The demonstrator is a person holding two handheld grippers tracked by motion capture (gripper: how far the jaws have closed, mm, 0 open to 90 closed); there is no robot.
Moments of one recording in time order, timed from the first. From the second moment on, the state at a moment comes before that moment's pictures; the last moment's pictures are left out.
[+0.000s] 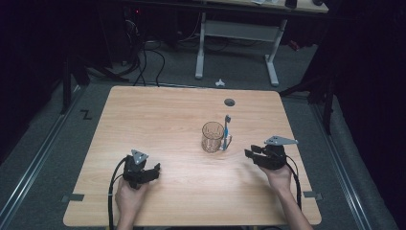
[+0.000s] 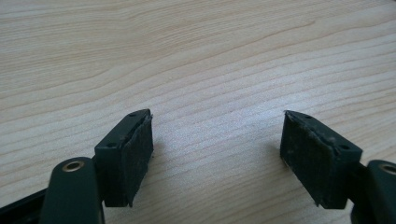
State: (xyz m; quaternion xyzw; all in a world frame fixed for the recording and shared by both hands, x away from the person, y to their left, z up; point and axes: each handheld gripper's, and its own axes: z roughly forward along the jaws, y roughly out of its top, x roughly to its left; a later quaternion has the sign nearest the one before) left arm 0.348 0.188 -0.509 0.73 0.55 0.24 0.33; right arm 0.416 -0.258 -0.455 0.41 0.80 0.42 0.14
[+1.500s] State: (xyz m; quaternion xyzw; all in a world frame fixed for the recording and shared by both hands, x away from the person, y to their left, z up) left arm 0.348 0.188 -0.509 0.73 0.55 0.24 0.33; right arm 0.431 -0.252 -0.492 0.43 0.81 0.36 0.18
